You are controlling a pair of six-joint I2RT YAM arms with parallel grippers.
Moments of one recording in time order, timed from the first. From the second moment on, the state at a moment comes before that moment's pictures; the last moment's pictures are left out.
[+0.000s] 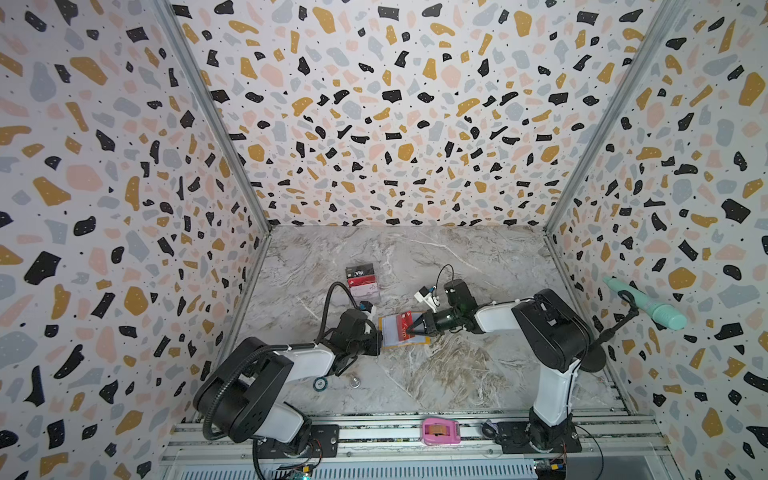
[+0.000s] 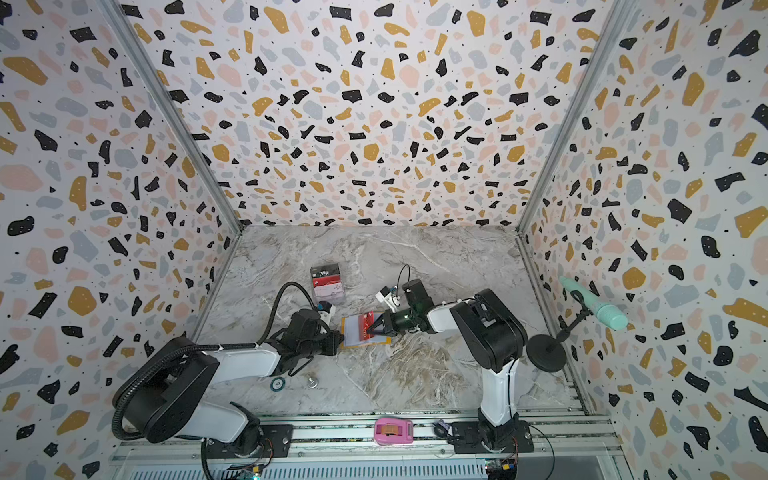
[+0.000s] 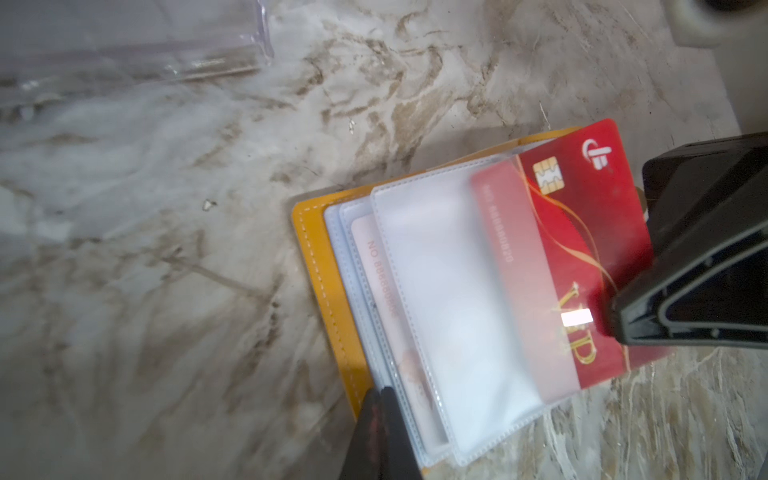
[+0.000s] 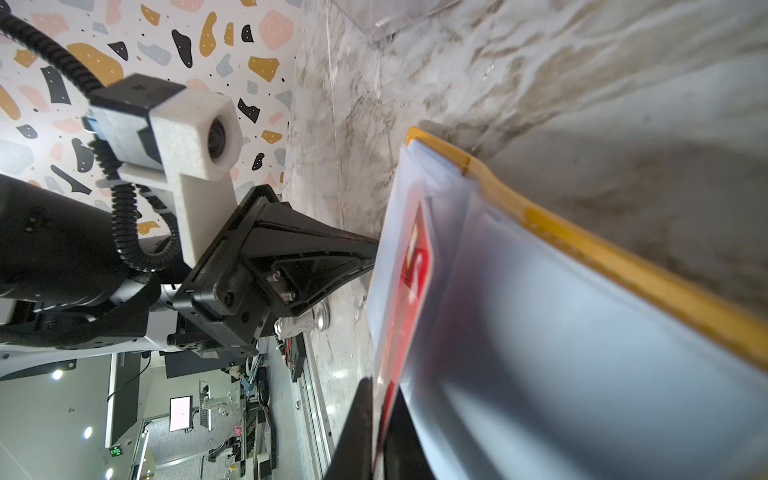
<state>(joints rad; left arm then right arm) -0.55 1.46 0.41 0.25 0.19 -0.45 0.55 1.91 0.87 0.26 -1.00 0.58</state>
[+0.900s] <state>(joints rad) -0.55 1.17 0.45 0.04 0.19 -0.41 0.52 1.67 0.89 -0.04 -0.87 0.26</state>
